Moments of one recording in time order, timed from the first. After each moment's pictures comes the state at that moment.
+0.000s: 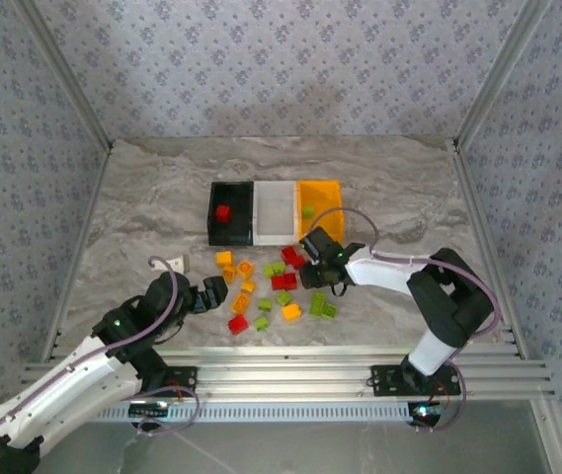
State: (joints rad) left arm -0.79 0.54 0.45 -0.64 -0.26 -0.85; right arm 0.73 1.64 0.85 -0.34 0.09 0.40
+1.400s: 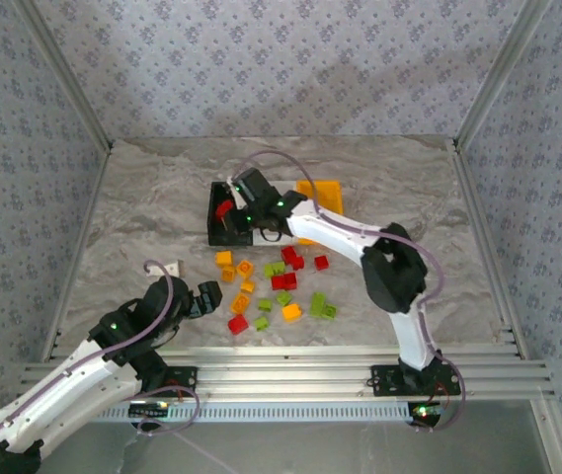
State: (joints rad) left arm -0.78 0.50 0.45 -0.74 -0.28 -0.88; right arm 0.84 2.10 1.77 -0.45 -0.09 0.32
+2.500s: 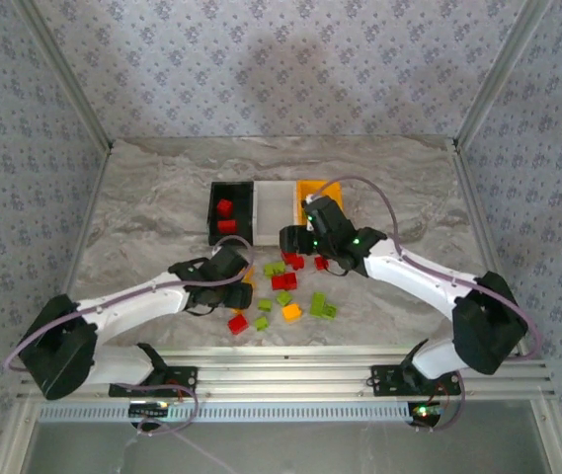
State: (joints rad) left arm -0.82 1.29 0.69 -0.60 -0.13 -0.60; right arm 0.73 1.42 0.98 -0.30 0.03 0.56
